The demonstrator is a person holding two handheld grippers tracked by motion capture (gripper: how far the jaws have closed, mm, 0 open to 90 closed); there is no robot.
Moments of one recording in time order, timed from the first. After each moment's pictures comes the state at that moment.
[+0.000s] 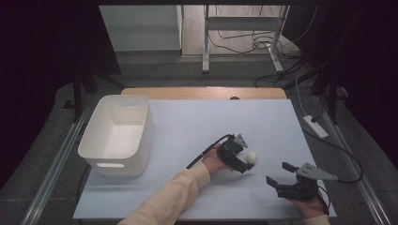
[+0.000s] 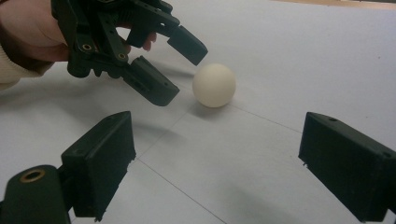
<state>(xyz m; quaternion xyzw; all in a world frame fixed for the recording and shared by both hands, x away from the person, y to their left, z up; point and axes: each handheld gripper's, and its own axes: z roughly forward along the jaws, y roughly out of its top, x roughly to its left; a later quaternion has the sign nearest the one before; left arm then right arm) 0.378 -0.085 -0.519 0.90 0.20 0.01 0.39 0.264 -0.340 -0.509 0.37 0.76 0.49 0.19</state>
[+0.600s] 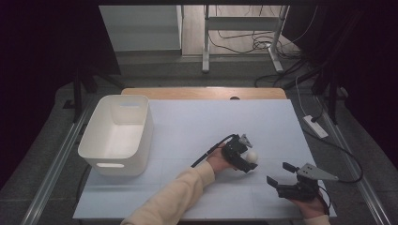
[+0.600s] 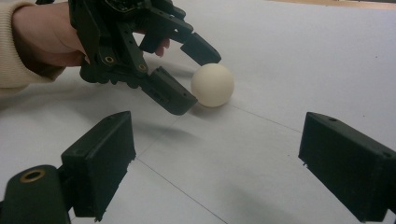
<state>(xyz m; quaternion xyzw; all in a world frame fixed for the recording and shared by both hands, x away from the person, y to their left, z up) 0.384 -0.101 -0.524 0.90 0.19 0.01 0.39 0.264 -0.342 -0.509 0.38 0.76 0.49 0.19</state>
